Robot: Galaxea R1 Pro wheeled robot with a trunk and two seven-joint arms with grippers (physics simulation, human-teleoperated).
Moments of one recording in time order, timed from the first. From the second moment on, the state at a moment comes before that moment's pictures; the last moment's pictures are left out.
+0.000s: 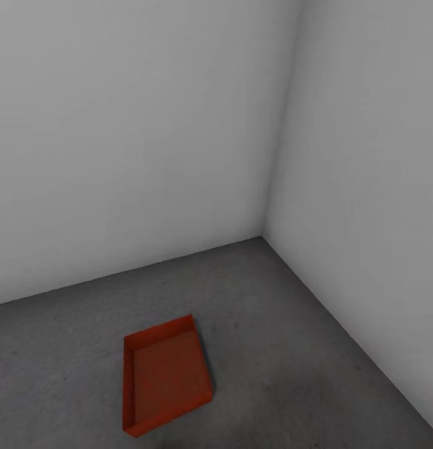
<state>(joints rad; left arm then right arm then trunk) -0.42 -0.01 0.01 0.00 0.10 0.07 0.21 -0.32 0.07 0.59 0.01 -0.51 -0.08 -0.09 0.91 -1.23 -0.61</state>
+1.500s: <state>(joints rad) -0.42 -0.01 0.01 0.00 0.10 0.07 0.21 -0.32 0.08 0.59 0.01 -0.51 -0.07 -0.08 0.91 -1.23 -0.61</state>
